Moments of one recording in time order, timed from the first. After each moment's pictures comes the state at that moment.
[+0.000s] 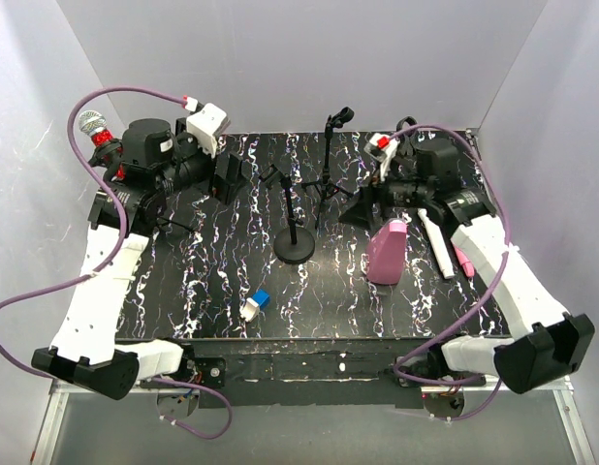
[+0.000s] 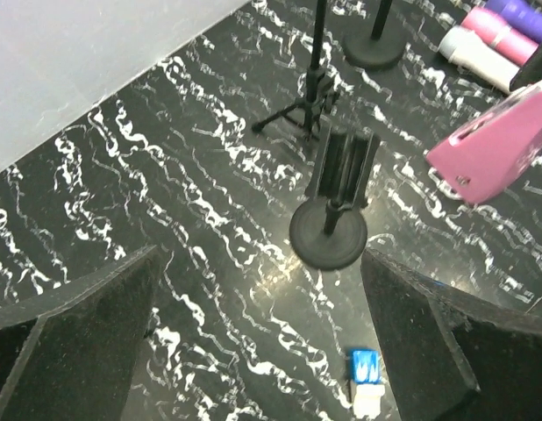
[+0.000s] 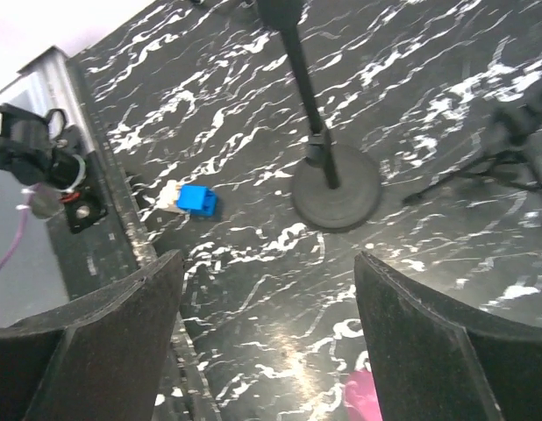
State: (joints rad) left arm -0.30 1.24 1.64 -0.78 0.34 0.19; right arm 0.36 1.23 1.28 -0.57 -0.78 -0.10
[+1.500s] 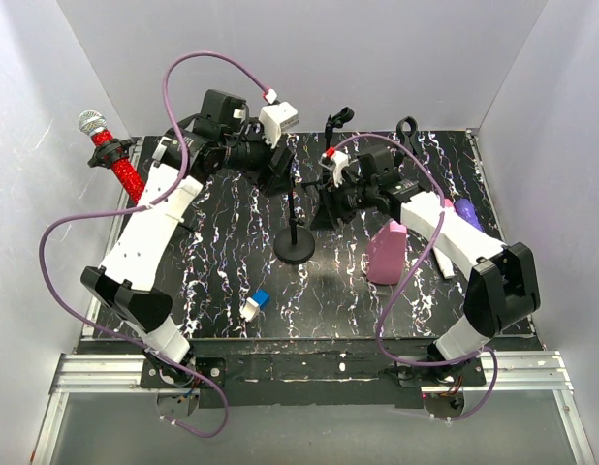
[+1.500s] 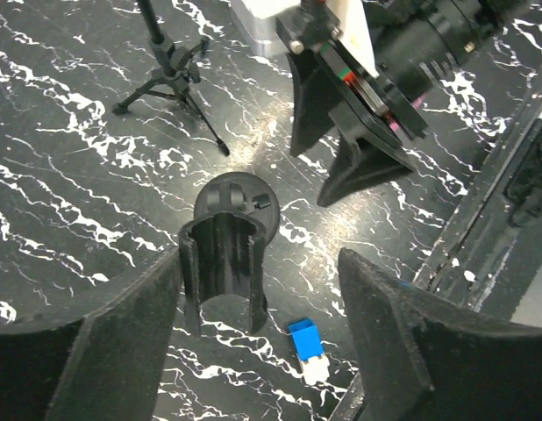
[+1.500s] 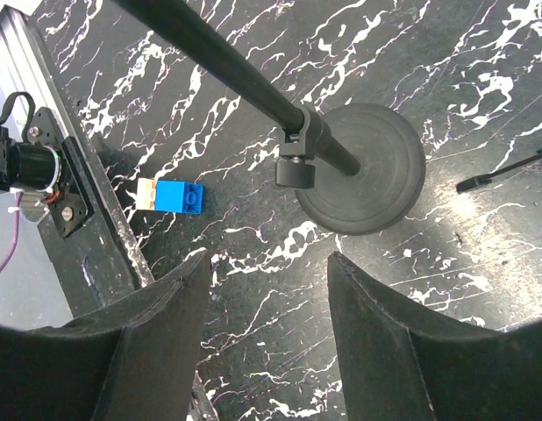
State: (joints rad) left arm -0.49 1.65 2.05 -1.11 0.46 0.26; right arm 0.52 1.58 1.31 -0.45 -0.67 0.03
